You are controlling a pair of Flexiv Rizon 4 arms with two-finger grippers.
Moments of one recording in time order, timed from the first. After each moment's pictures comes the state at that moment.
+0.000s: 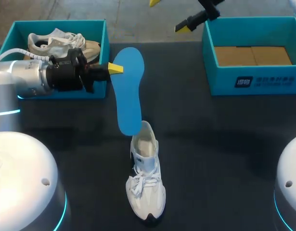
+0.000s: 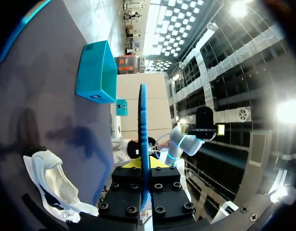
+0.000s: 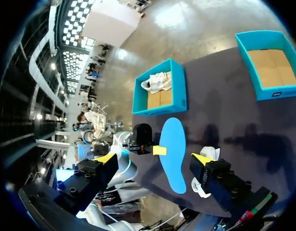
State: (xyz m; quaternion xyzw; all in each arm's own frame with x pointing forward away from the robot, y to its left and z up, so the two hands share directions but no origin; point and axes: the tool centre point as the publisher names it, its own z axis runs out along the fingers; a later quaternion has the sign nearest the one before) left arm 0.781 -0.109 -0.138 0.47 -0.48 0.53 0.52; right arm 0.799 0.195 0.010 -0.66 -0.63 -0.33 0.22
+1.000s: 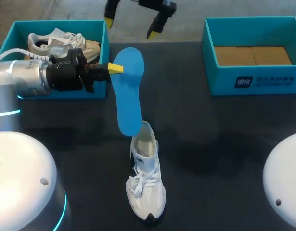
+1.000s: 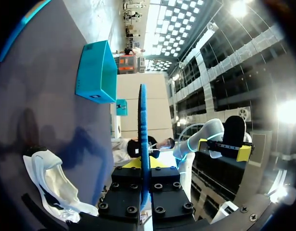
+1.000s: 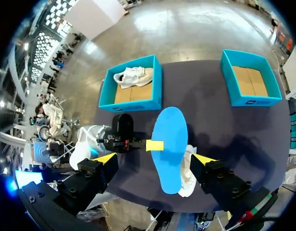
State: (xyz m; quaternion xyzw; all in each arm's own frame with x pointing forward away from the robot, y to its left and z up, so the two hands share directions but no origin) left arm 0.781 -0.109 -0.138 0.47 -0.48 0.53 0.52; right arm 0.771 0.271 -0.010 -0.70 -0.69 -0.19 0.05
